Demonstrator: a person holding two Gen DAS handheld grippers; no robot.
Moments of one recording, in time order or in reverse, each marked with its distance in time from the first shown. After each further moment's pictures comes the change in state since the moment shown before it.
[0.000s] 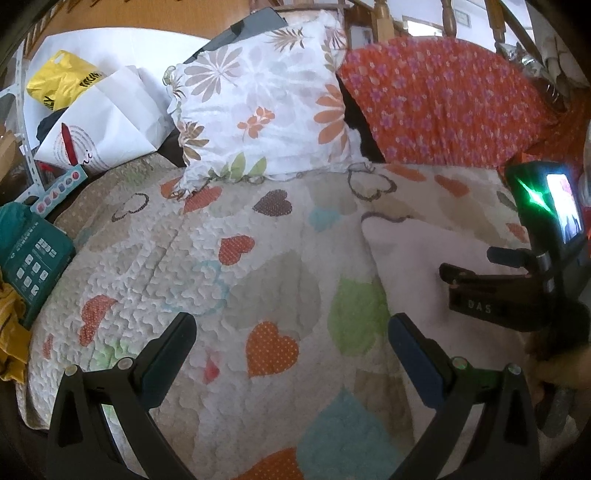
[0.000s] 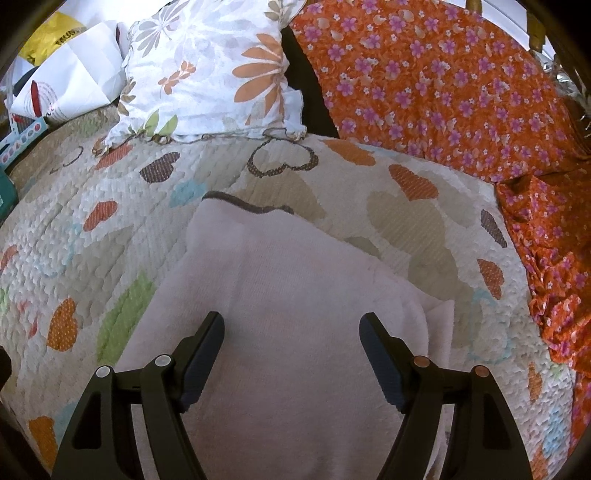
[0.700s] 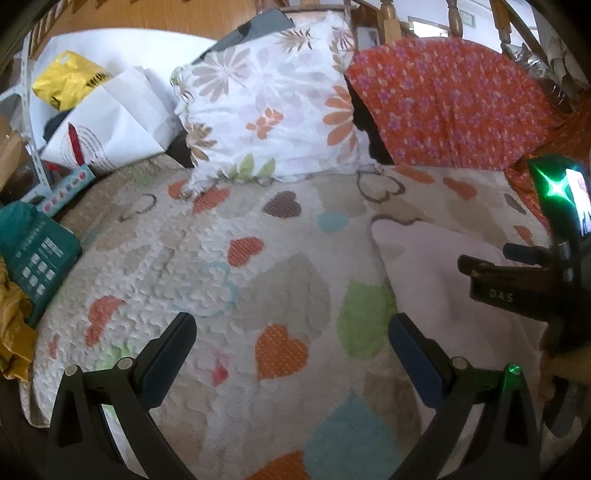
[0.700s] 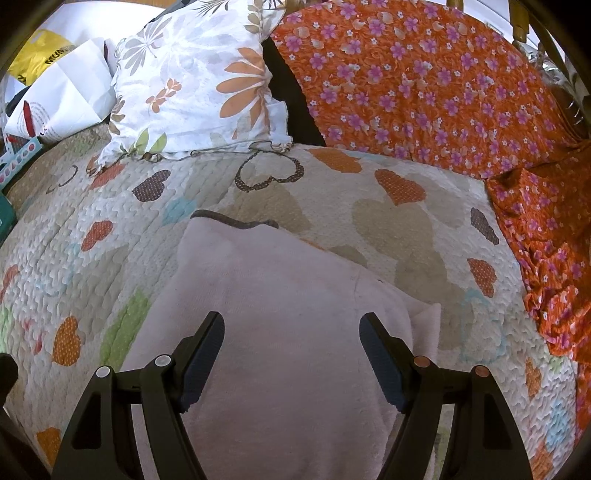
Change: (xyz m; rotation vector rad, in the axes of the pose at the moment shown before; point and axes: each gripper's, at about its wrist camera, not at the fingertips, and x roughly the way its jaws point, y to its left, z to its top) left arm -0.001 0.001 0.003 -0.001 -0.015 0.050; right arm -0.007 -0.011 0.003 0.047 -0.025 -0.004
